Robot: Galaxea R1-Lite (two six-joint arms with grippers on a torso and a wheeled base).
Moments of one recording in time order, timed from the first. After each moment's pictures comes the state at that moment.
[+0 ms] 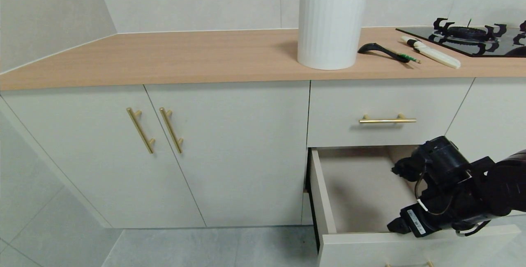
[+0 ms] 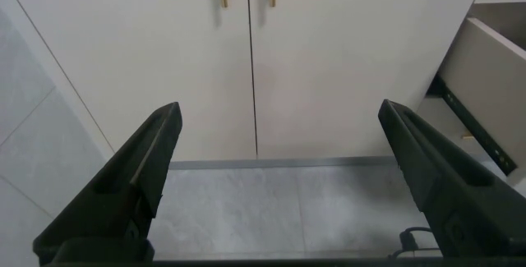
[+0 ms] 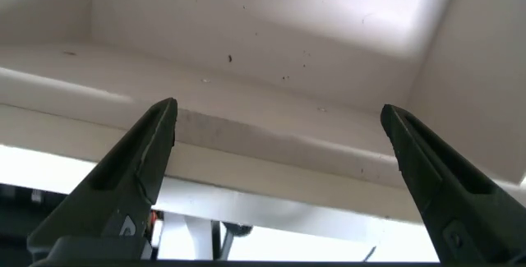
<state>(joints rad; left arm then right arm) 0.00 0.00 0.00 0.00 -0.01 0.00 0.37 1.74 -0.82 0.20 -0.15 0.03</state>
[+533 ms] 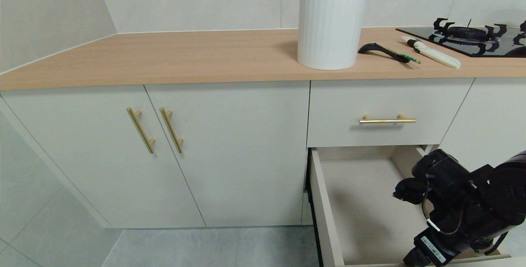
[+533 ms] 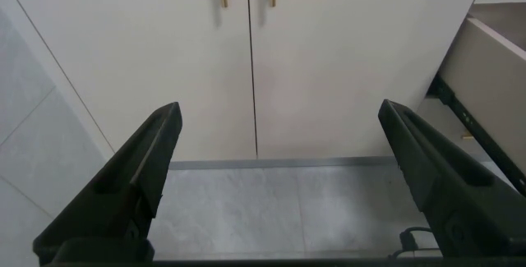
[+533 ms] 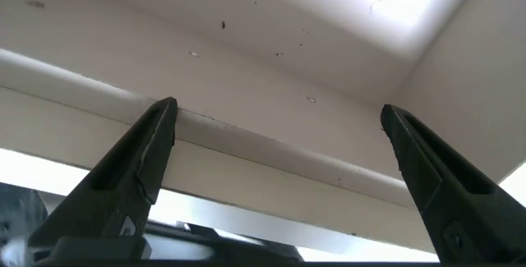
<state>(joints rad) 0.00 0.00 0.00 0.00 -0.01 0.00 0.40 1.72 -0.82 0.41 -0.13 -0.07</state>
